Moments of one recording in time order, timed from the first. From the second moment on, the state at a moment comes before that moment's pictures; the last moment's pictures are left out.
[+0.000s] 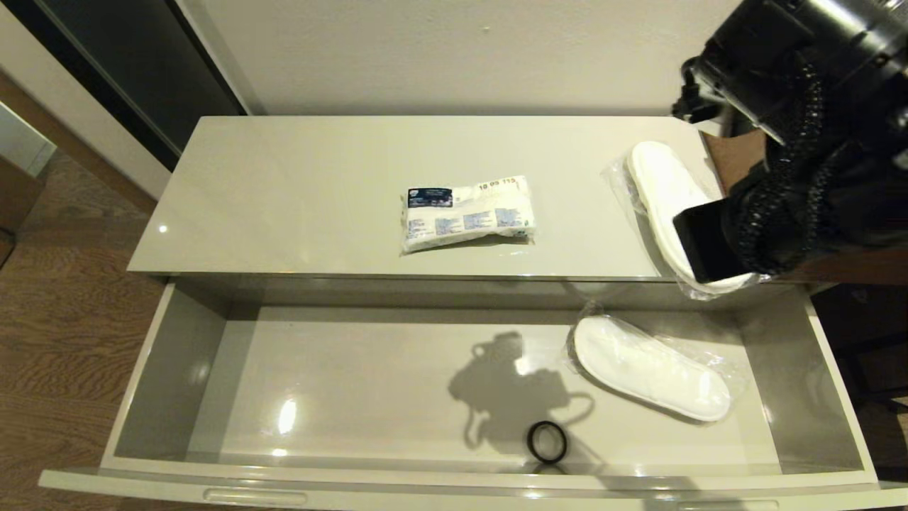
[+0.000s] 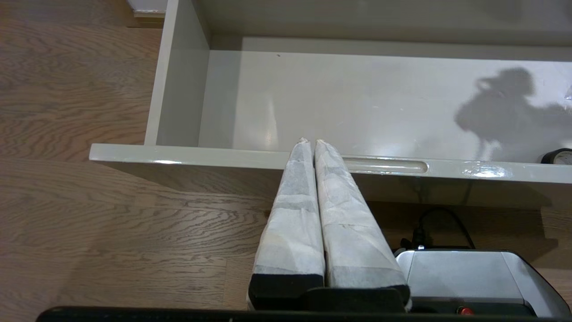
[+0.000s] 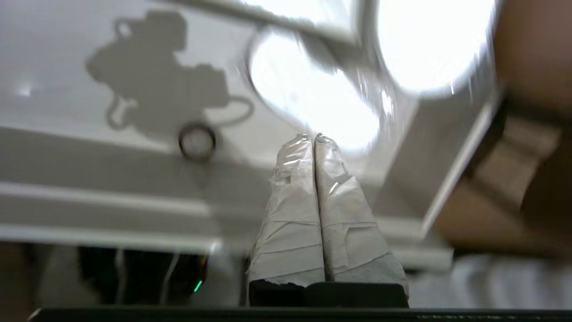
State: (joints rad) left arm 0.00 0.00 -0.02 0.05 0.01 0.01; right arm 0.78 1.74 -1.94 1.15 -0.68 0.36
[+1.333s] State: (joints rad) left arm 0.00 0.00 -0.02 0.05 0.01 0.01; right arm 0.78 2.30 -1.94 -0.09 -0.72 -0.66
